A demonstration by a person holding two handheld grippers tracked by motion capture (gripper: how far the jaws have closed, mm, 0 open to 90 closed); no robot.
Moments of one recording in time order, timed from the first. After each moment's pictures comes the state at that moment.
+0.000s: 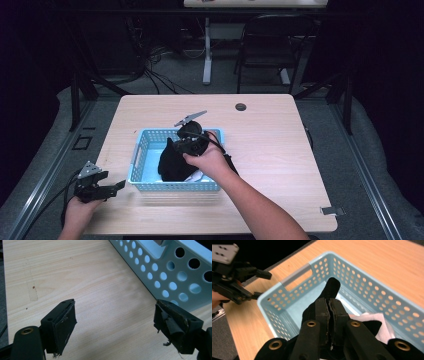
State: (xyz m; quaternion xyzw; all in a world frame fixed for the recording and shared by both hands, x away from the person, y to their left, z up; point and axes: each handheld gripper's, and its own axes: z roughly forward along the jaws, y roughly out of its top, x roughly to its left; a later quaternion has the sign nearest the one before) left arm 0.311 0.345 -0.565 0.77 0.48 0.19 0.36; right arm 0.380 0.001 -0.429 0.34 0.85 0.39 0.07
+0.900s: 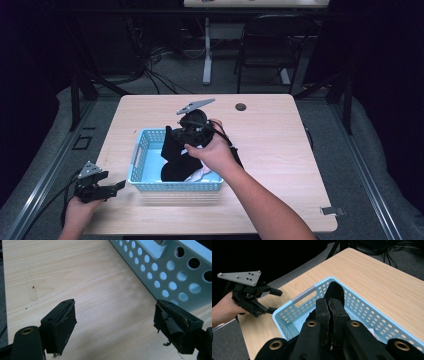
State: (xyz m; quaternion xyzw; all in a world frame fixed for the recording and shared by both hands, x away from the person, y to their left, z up) left arm 0.311 0.344 -0.565 0.78 0.48 0.19 0.36; right arm 0.368 -0.012 -0.378 0.32 0.83 0.44 0.09
